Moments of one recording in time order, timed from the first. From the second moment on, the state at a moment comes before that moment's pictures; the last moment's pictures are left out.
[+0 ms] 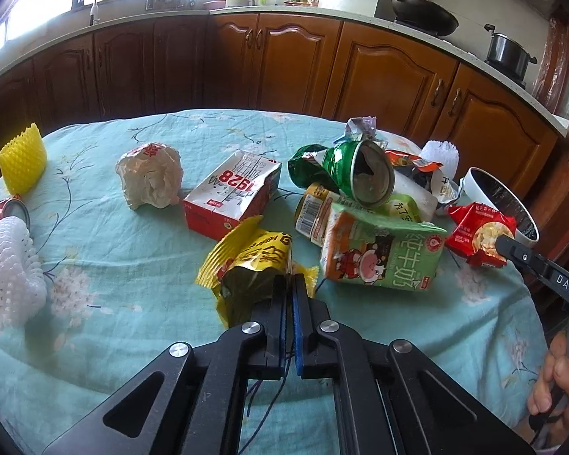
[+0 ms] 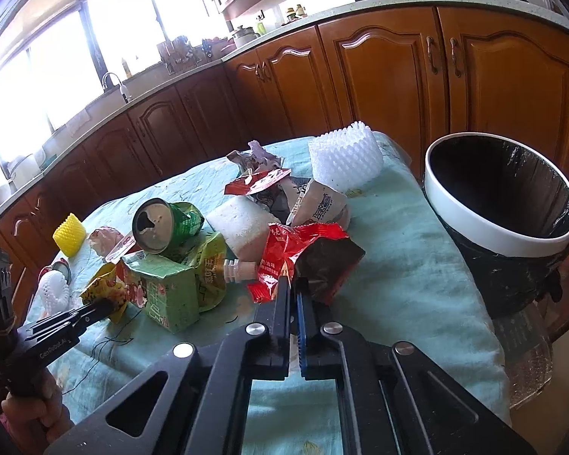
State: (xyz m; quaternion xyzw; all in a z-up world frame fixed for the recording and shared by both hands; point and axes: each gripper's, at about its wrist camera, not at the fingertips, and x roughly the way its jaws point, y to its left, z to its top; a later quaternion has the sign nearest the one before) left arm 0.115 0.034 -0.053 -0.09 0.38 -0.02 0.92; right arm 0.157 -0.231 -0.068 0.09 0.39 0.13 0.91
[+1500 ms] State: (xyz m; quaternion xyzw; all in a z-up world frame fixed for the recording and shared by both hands) left arm 0.219 -0.169 0.002 0.00 0.35 -0.26 0.90; right arm 0.174 -0.396 -0.028 0.11 0.37 0.02 0.92
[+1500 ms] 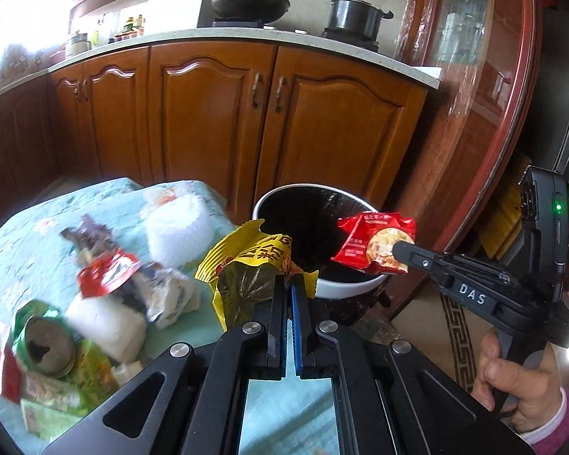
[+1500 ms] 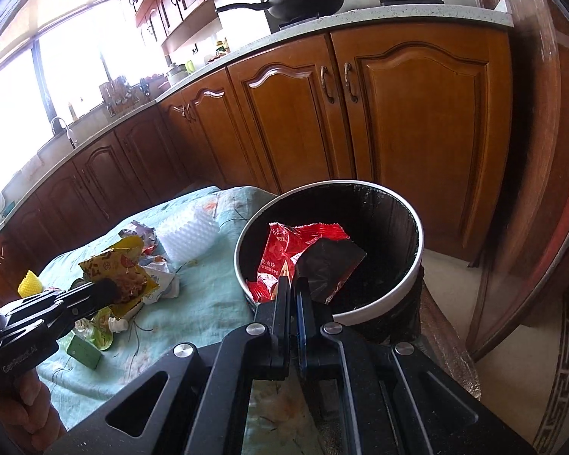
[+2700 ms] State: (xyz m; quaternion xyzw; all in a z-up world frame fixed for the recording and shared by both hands) left arm 0.268 -0.200 -0.028 -0.04 0.38 -0.24 0.89; right arm 0.198 -0.441 -0.051 0.16 0.39 0.01 0.91
